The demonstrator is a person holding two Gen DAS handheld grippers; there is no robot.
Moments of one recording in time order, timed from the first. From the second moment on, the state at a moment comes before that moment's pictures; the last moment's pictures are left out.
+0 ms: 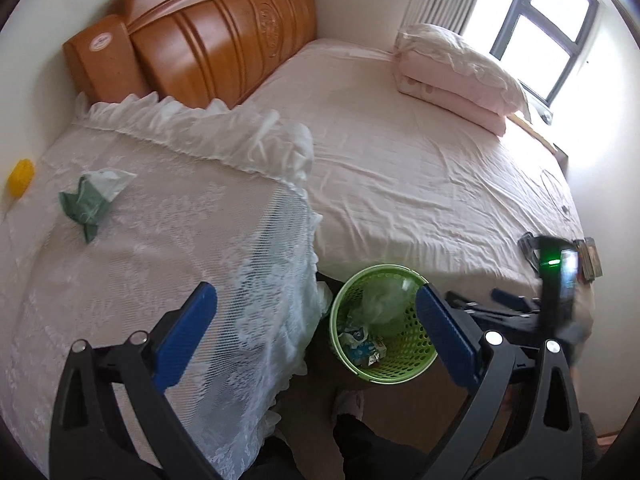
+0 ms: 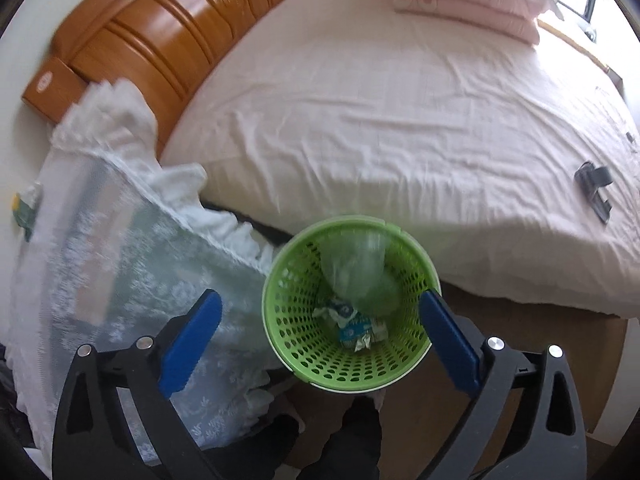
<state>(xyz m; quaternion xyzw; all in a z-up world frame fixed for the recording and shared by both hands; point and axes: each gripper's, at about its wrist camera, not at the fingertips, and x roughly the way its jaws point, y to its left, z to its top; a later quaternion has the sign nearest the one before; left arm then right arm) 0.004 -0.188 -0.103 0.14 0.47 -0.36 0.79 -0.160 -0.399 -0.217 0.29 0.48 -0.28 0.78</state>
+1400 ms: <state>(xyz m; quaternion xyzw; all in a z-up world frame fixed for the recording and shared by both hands) 0.045 -0.054 -0.089 0.05 0.47 -0.22 0.85 -0.037 -0.258 -0.095 0.14 0.45 -0.09 0.88</state>
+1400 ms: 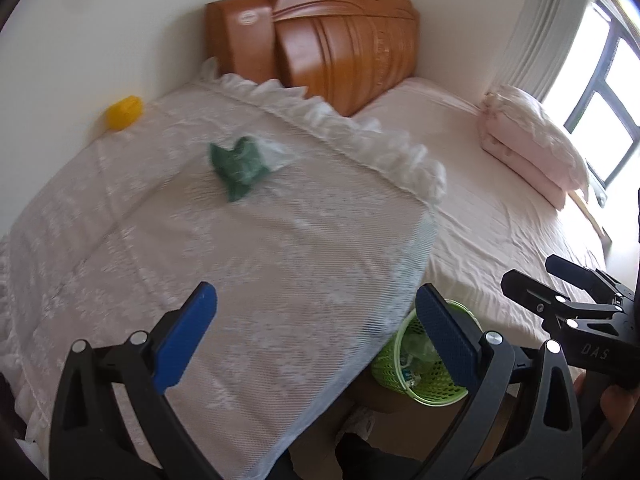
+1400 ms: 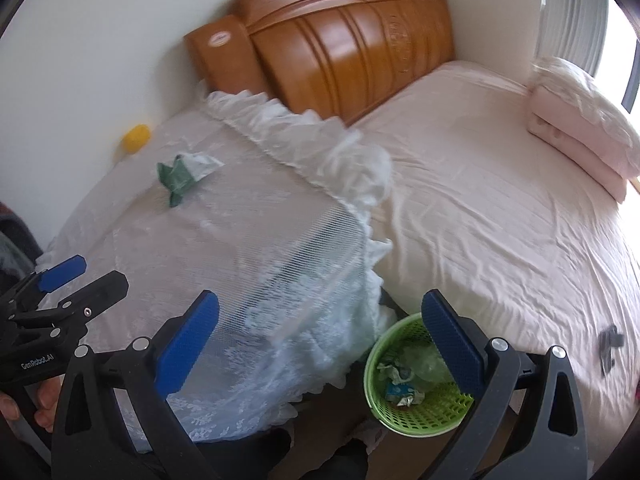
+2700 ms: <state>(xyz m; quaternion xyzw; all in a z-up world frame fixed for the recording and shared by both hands) 0.185 0.113 -0.124 -0.03 0.50 -0.03 0.86 0.247 -0.127 -0.181 -0.04 0.50 0.08 0.86</state>
